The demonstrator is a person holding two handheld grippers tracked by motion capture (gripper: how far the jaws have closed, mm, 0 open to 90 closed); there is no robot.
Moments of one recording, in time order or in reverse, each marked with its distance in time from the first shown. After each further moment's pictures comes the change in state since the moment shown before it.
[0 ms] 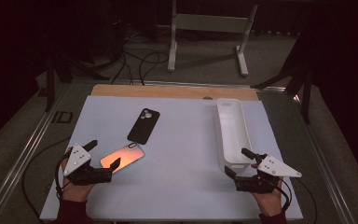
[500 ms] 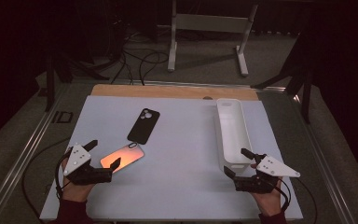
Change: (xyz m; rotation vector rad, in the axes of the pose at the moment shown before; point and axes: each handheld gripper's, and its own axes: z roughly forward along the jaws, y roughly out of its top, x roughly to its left) left arm 0.000 0.001 0.000 0.006 -0.004 0.003; right arm 0.000 -0.001 0.002 0.004 0.002 -0.004
